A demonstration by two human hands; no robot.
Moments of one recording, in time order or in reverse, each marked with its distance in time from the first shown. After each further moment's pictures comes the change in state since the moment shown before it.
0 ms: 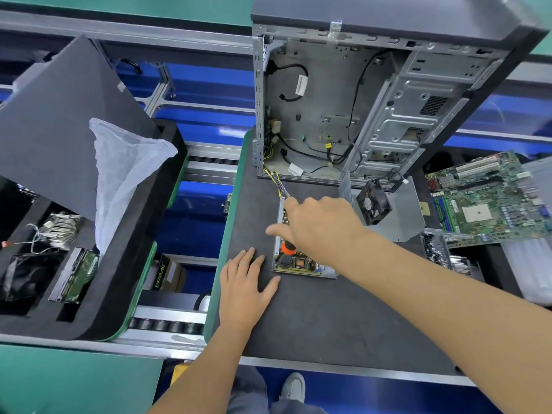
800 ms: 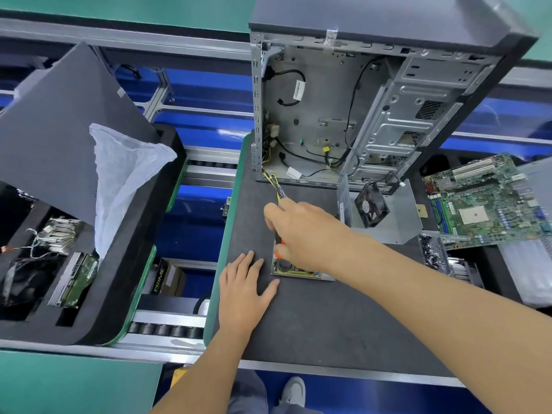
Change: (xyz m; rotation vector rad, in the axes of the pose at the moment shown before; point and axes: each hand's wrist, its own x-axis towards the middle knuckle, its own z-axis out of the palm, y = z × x) left_hand 0.000 -0.001 0.000 -0.024 -0.030 -0.023; right_hand -0.001 -0.012 -0.009 0.252 -0.072 -0.152
